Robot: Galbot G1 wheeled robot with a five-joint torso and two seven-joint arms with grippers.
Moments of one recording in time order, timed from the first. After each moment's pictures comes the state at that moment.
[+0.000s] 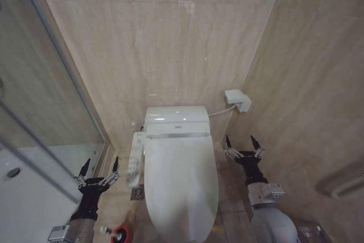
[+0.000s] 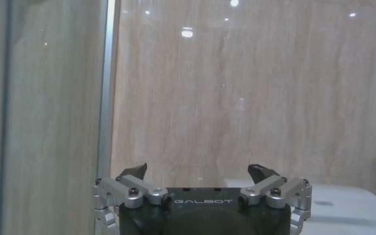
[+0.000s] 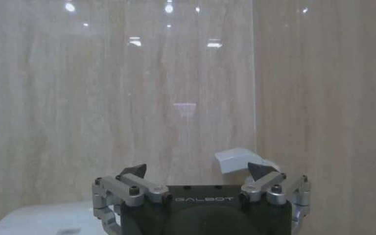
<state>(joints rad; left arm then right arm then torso) 1.68 -1.43 -0.68 -2.16 -0.27 -0.20 0.03 -1.46 1.35 0.55 2.11 0.22 0.09 0.14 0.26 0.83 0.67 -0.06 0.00</state>
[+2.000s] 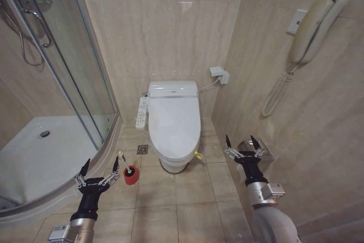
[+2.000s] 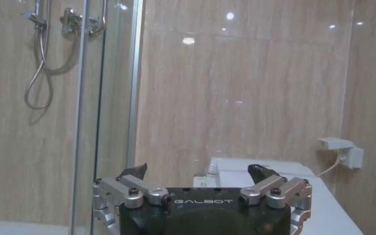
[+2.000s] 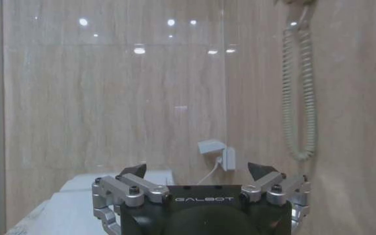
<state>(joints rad) 1.68 -1.43 -0.68 -2.16 -0.27 -0.20 0.03 -1.46 1.35 0.55 2.11 0.22 0.09 0.14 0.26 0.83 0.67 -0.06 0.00</state>
